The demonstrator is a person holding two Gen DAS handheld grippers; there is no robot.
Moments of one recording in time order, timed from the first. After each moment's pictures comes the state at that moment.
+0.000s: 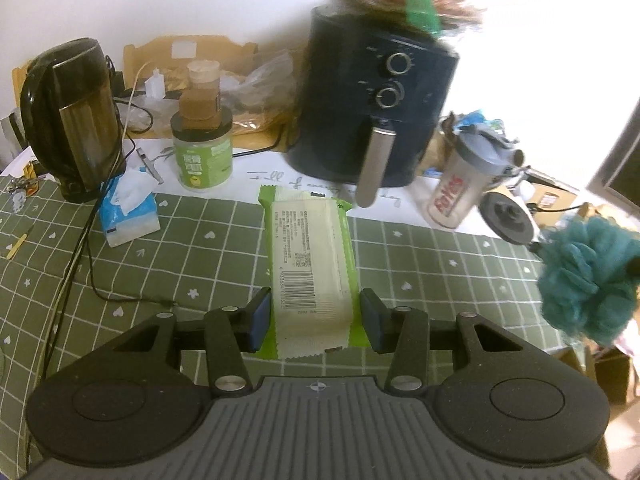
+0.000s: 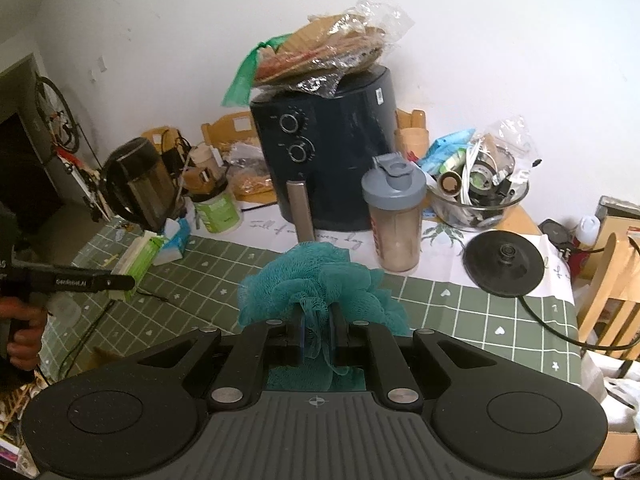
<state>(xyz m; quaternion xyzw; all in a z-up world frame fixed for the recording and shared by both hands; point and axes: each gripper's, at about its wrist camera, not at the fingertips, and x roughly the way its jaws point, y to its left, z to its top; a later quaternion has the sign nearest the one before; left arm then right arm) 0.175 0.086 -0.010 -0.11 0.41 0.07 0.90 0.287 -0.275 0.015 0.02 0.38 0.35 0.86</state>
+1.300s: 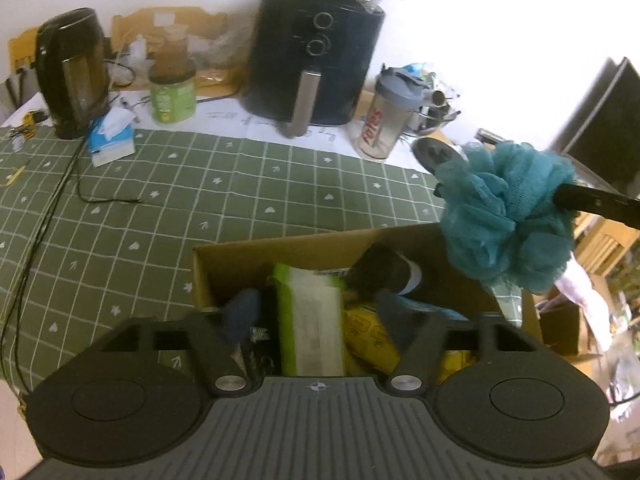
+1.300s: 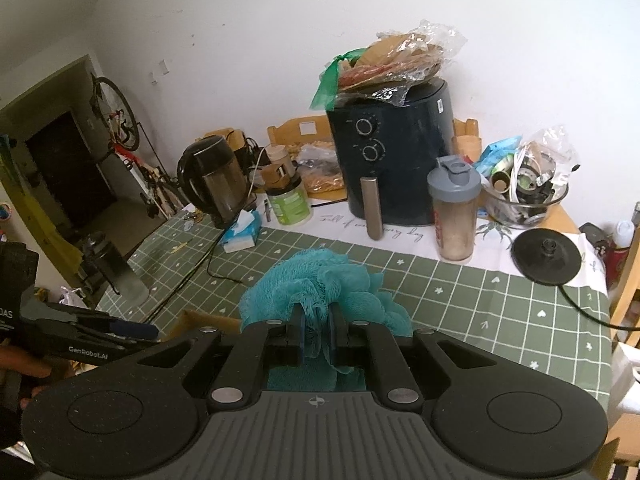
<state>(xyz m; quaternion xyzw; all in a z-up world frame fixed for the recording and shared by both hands) 0.075 -0.005 0.008 -0.14 0.44 0.05 0.88 0.209 -0.295 0.045 0.03 0.36 0.42 0.83</state>
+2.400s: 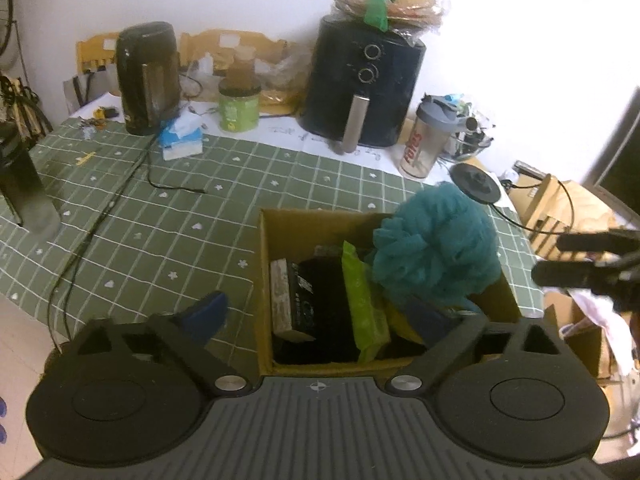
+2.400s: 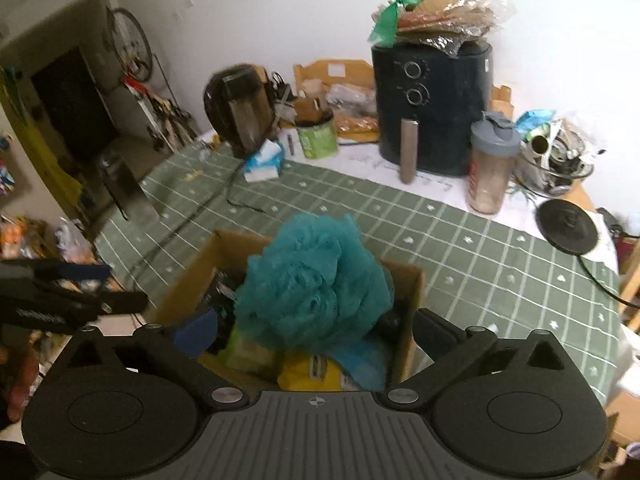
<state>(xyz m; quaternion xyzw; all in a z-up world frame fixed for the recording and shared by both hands) 0.006 -0.026 0.028 -0.13 0.40 0.14 0.89 0.143 -0.248 0.034 -0.06 0.41 0.43 0.80</state>
